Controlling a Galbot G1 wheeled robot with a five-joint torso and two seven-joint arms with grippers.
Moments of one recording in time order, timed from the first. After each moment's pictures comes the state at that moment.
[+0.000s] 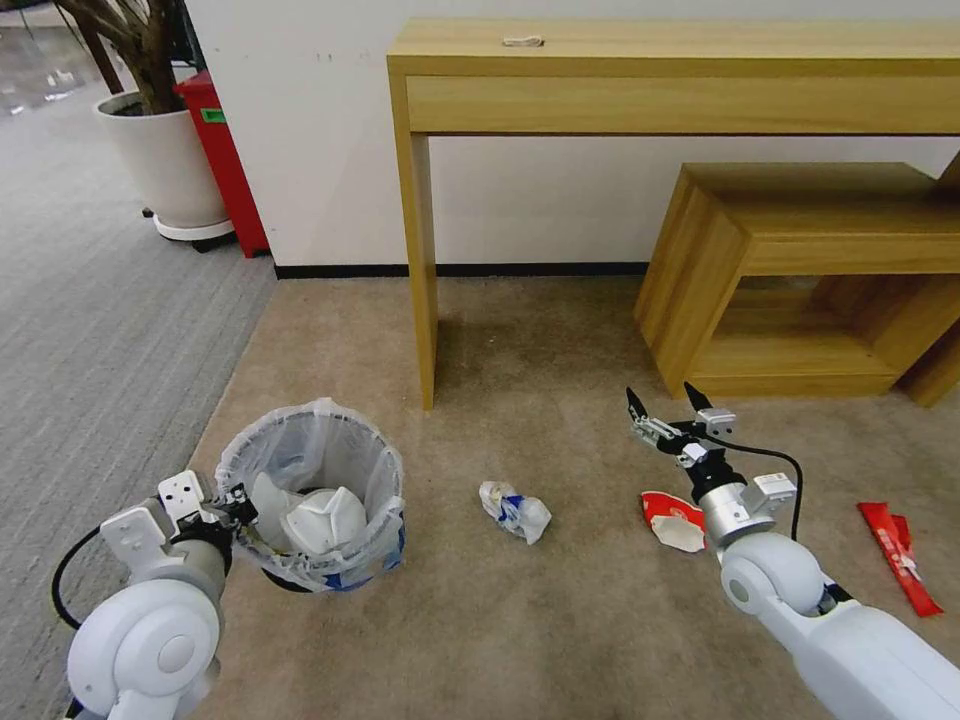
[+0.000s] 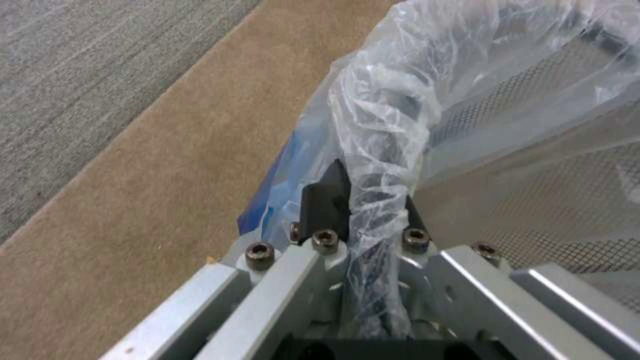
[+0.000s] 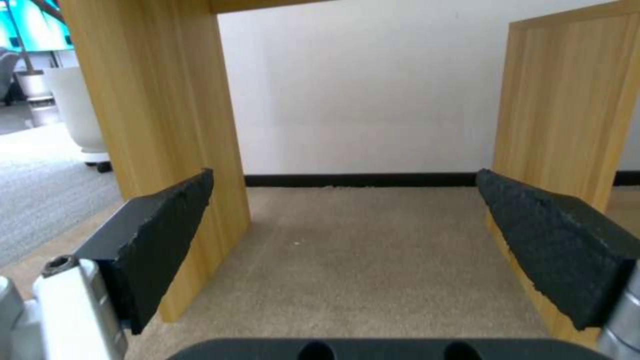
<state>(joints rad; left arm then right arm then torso) 1.47 -1.19 -0.67 -2.30 -0.96 0.62 -0.75 -1.13 0.79 0.16 1.76 0.75 0.30 0.19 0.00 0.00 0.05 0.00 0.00</state>
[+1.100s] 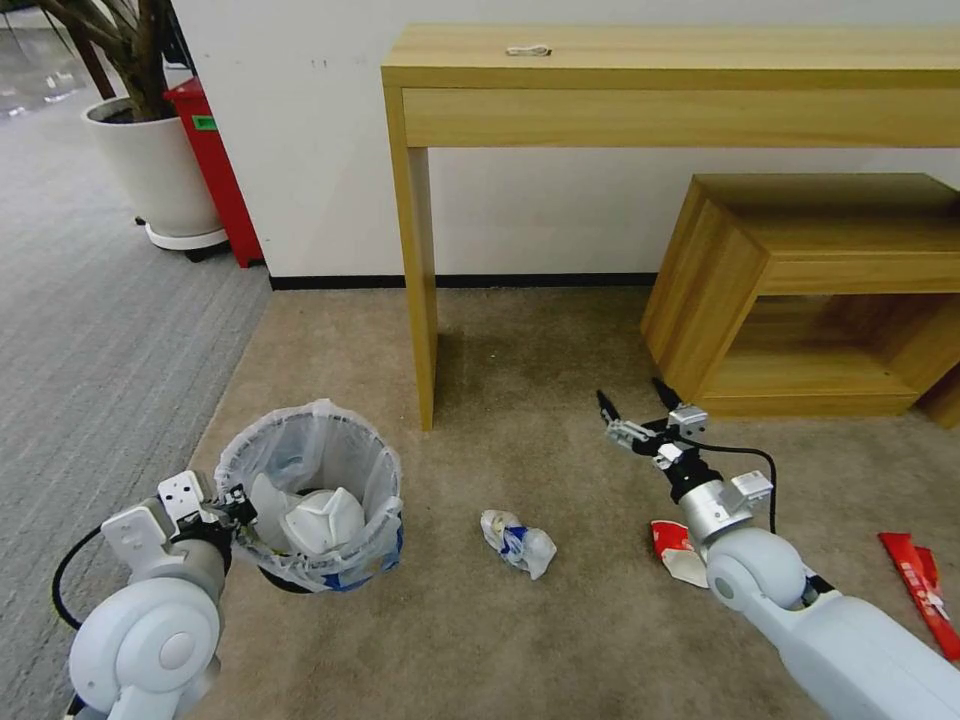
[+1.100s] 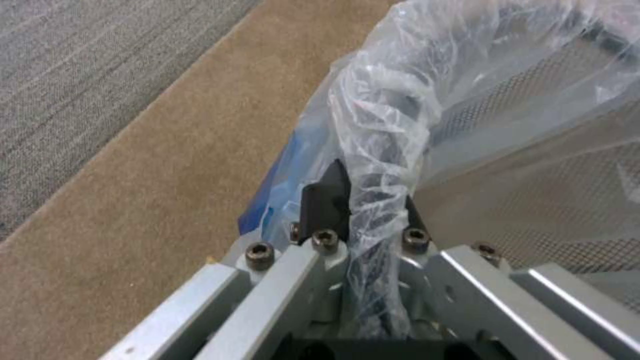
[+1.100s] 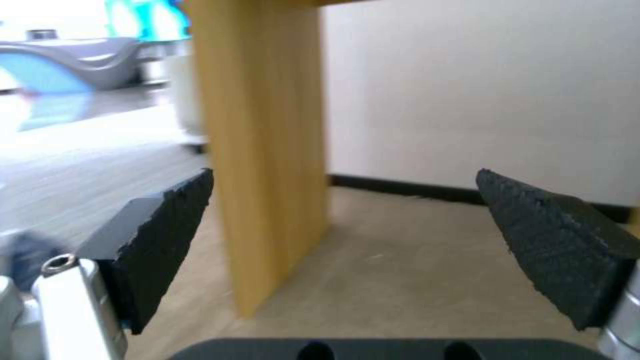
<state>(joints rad) 1.47 -1.19 -0.67 -2.28 -0.96 0.62 -0.75 -1.07 0.73 0.05 1.77 0.77 0.31 0.00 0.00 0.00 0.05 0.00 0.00</state>
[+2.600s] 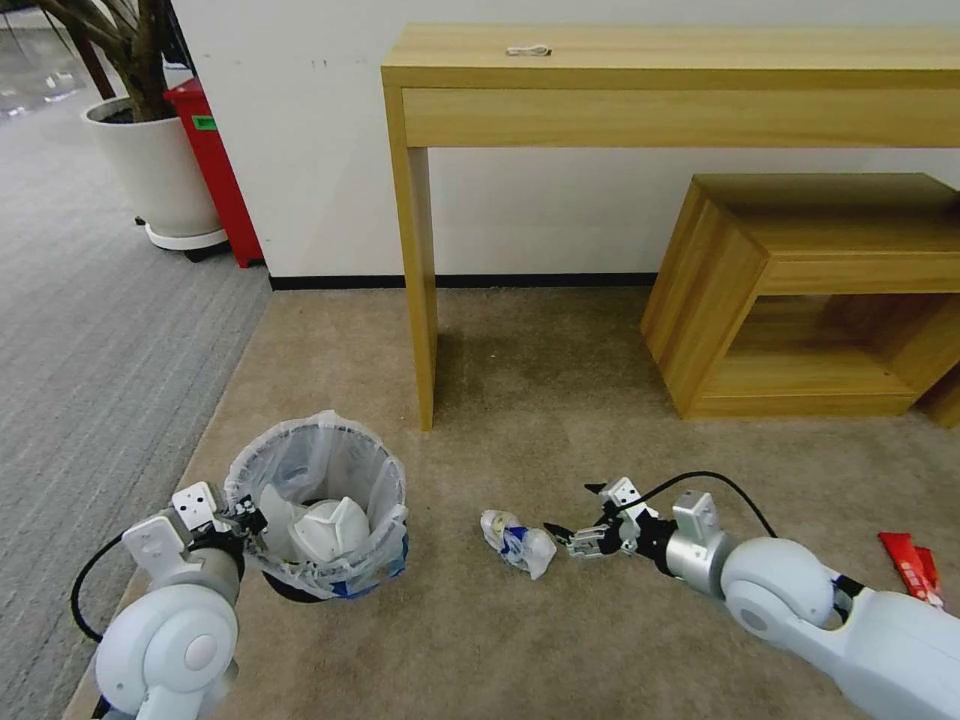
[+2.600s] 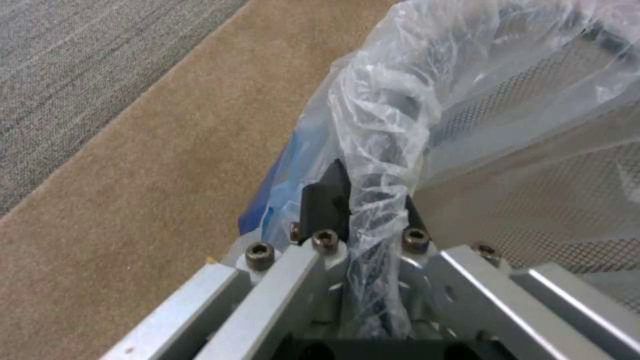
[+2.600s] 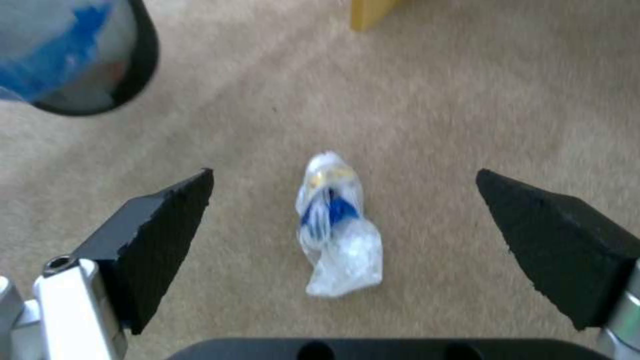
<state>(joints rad) 1.47 -1.25 -0.65 -2.25 -0.89 0.61 -0.73 -0.92 0.54 -0.24 1.93 0.85 -0.31 0.02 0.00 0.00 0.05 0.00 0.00</state>
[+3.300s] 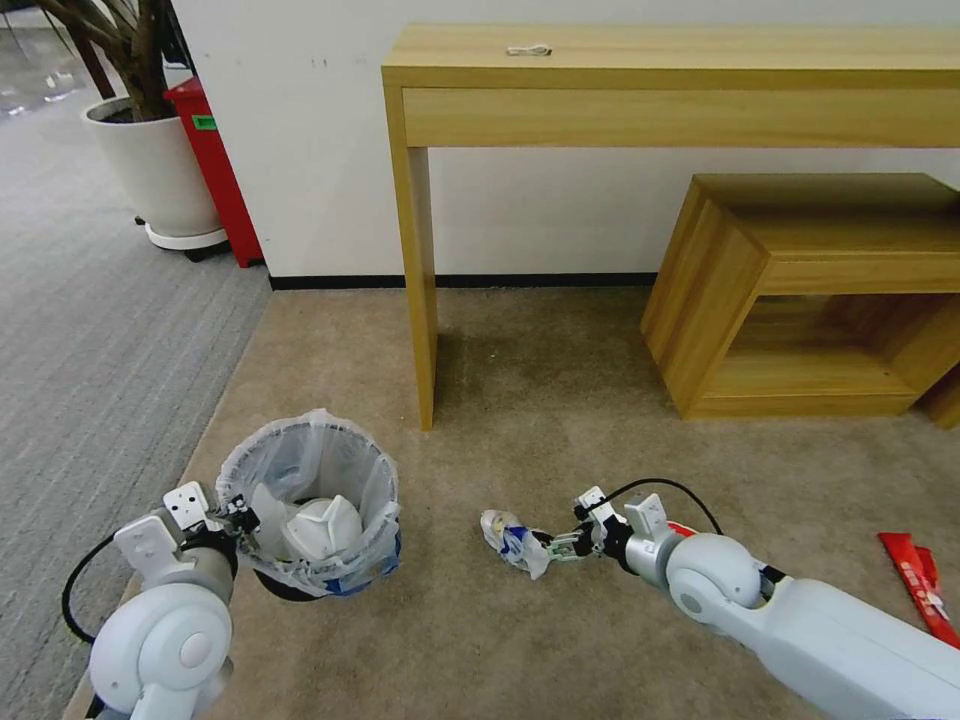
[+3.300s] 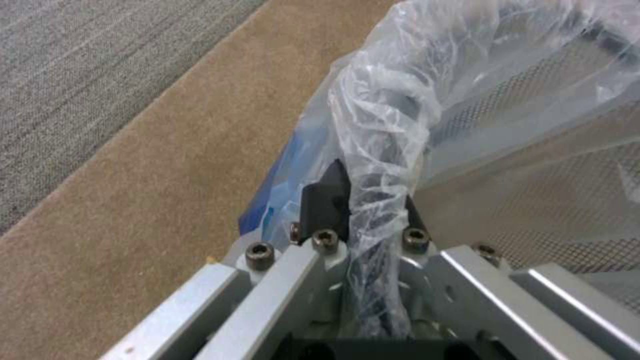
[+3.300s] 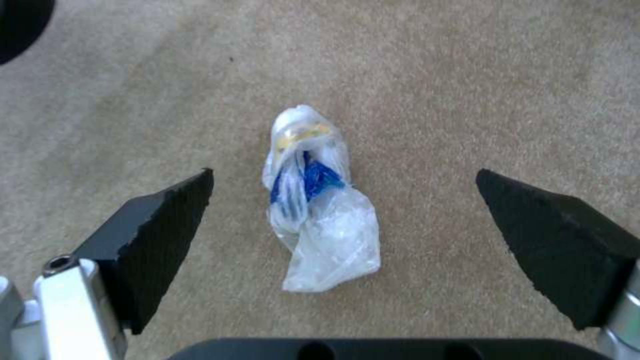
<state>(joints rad) 1.47 -1.24 -0.66 -2.24 -0.89 0.60 -0.73 -0.78 0.71 -0.40 1.71 0.86 -0.37 0.08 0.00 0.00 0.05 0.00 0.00</state>
